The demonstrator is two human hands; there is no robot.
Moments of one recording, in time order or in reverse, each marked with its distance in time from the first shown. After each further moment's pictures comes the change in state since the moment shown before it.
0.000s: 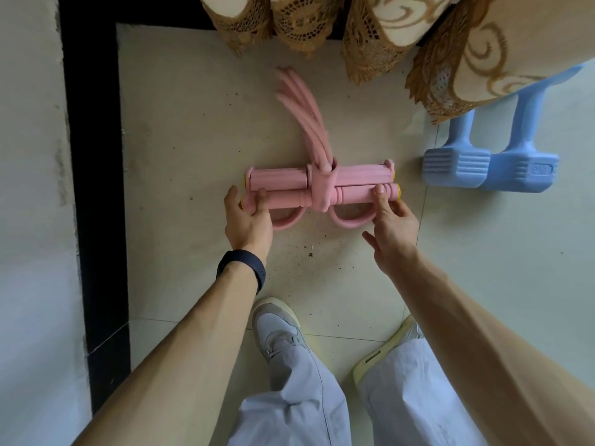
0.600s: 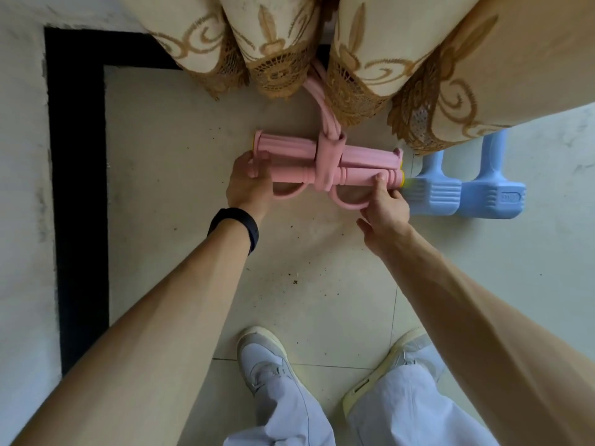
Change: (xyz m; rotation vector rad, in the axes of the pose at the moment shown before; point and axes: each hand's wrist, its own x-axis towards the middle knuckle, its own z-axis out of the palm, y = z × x) left_hand 0.042 0.087 0.048 0.082 -0.123 0.180; right_hand 0.041 -0.061 0.023 0.009 0.080 0.033
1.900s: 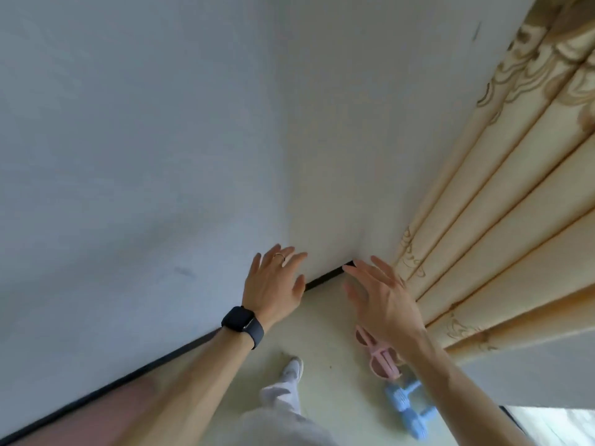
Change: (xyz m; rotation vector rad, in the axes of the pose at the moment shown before) left_hand -0.707 0.241 -0.448 0.533 0.664 0.313; right_hand -0.761 -0.287 -0.193 -1.420 -0.873 -1.910
